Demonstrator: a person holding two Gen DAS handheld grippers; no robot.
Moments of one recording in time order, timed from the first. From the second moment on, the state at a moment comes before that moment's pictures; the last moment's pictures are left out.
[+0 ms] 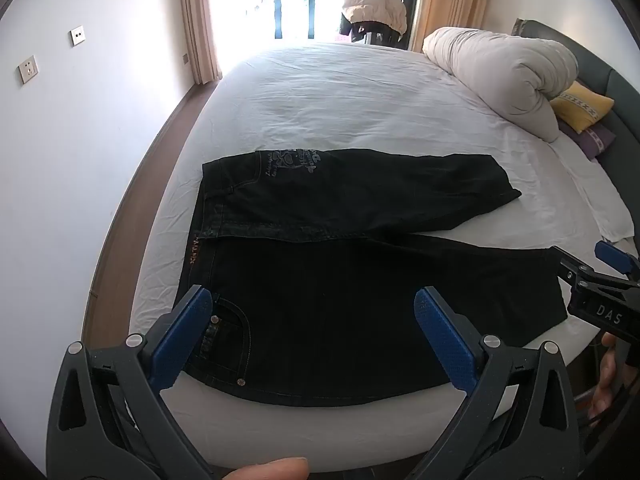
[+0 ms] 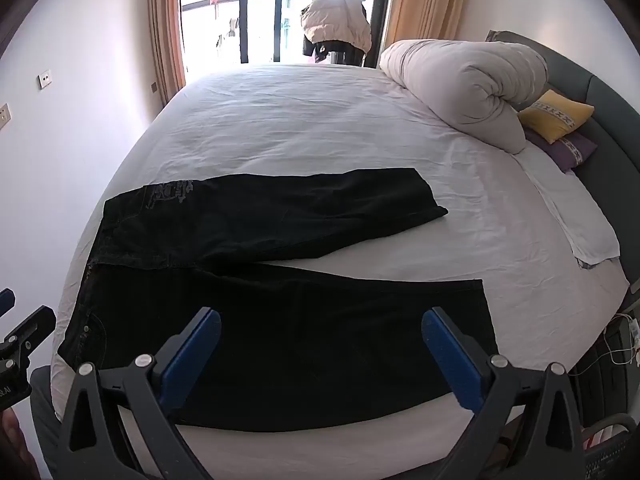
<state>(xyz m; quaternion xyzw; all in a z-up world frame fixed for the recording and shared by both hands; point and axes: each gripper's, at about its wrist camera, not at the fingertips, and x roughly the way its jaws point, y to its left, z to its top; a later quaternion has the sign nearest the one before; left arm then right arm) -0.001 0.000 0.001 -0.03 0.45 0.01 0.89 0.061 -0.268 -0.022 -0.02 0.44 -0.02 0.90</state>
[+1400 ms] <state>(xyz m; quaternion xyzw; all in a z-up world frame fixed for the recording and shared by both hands) -0.006 -0.001 -0.002 -0.03 0.45 0.01 0.89 0.058 -0.266 -0.027 -0.02 0.44 -0.02 0.90</state>
